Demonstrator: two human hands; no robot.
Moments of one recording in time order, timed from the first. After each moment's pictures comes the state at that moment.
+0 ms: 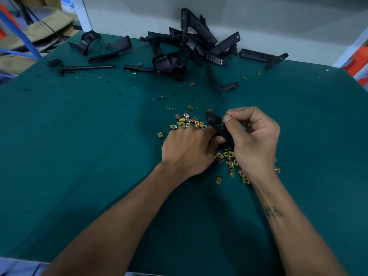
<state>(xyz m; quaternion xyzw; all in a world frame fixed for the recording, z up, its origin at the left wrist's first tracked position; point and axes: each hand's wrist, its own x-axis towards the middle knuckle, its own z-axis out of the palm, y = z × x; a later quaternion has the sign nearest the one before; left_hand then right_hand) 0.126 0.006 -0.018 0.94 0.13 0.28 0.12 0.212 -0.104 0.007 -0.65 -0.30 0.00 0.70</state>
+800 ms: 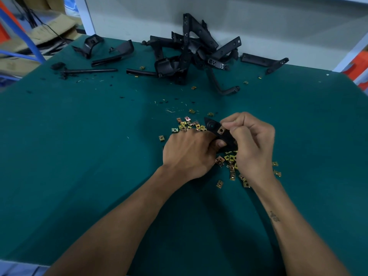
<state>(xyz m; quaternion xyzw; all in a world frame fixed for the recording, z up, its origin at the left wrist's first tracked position) 0.127 0.008 -0.021 0.95 0.16 0.24 0.12 0.205 -0.105 0.015 -0.64 -0.37 0.03 0.67</state>
